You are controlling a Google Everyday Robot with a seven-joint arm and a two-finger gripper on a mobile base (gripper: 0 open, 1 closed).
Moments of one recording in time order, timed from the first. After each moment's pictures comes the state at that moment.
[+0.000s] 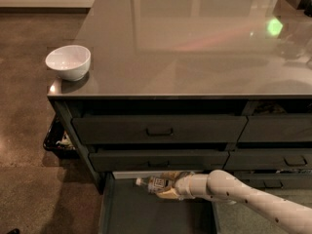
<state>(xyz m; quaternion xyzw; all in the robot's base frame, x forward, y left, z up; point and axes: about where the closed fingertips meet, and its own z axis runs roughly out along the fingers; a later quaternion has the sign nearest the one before) 0.513 -0.046 0.405 -0.50 0.73 0.24 0.41</state>
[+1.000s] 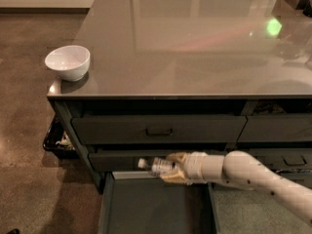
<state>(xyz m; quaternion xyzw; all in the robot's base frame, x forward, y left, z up) 0.511 -0.064 0.542 -0.50 0.71 0.22 0.43</state>
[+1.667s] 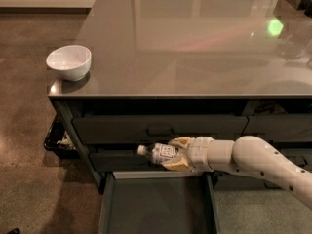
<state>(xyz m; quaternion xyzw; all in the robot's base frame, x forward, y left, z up) 0.508 -0.065 0.645 -0.53 0.69 0.17 0.45</state>
